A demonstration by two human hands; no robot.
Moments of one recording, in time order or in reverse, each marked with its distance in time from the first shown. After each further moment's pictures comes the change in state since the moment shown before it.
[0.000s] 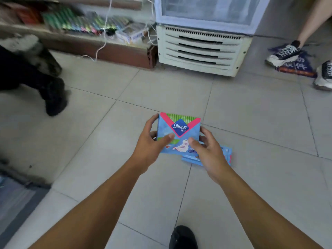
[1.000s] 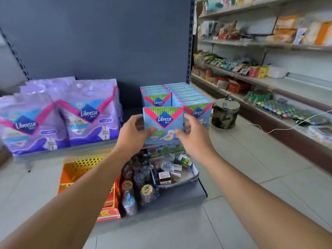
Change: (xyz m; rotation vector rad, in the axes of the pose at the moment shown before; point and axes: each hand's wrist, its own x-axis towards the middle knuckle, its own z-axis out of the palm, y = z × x) left_hand -0.415 0.152 -0.520 0.330 1.212 0.241; right_hand -0.290 -0.221 0.566 -0.473 -0.819 -0.804
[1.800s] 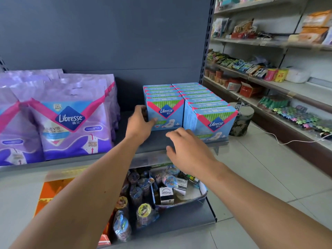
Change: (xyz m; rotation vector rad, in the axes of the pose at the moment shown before) left_hand 0.130 -0.047 0.044 0.160 0.126 -0.035; right_hand 0.069 0.022 0.048 -0.675 -0.296 -0.340
